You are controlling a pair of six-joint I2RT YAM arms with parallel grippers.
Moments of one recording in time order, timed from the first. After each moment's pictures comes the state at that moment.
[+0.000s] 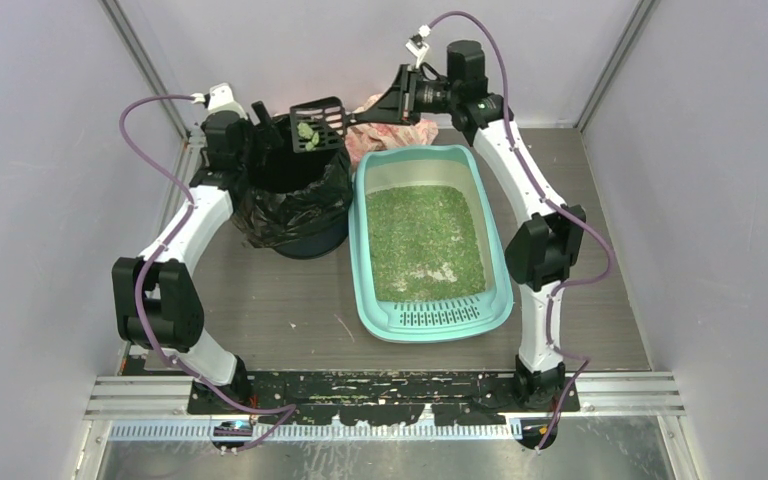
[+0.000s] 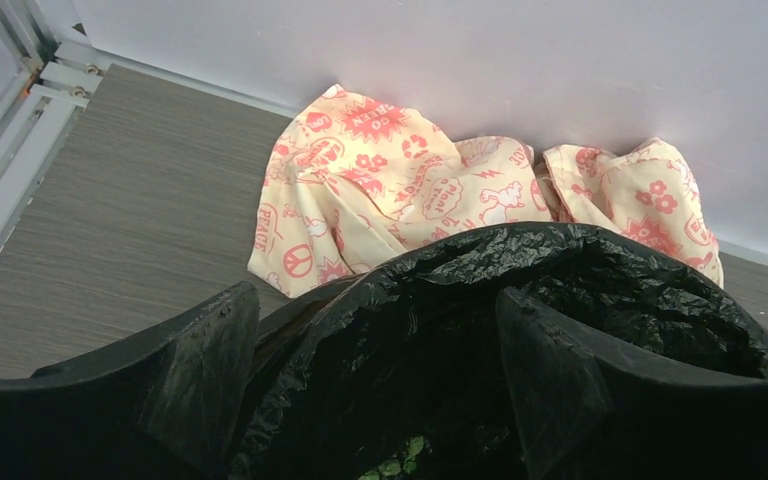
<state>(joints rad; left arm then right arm) -0.11 1.60 1.30 0.06 -0.18 -0.34 0.32 2.08 2.18 -0.30 -0.98 0.72</state>
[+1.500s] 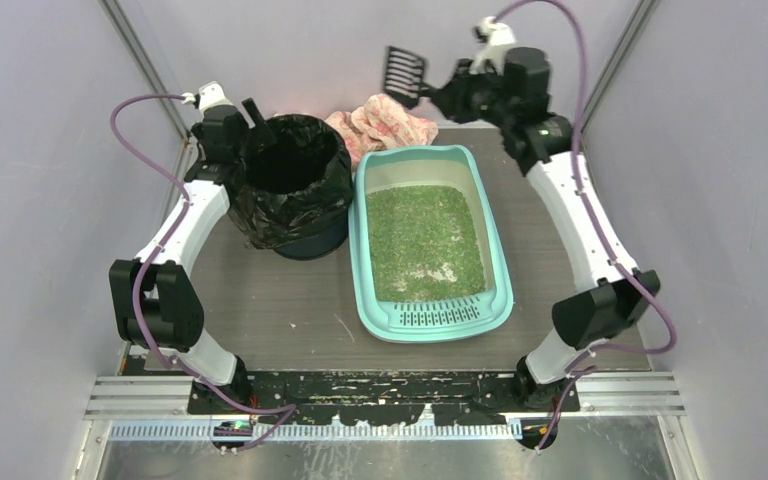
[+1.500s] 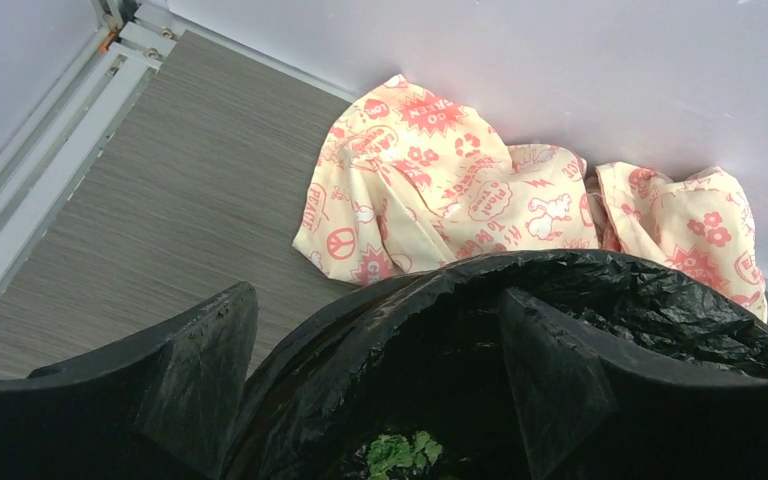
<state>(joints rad) -0.10 1.60 1.37 -0.09 -0.30 -0.39 0.37 1.66 1.94 -0.47 -0.29 0.19</state>
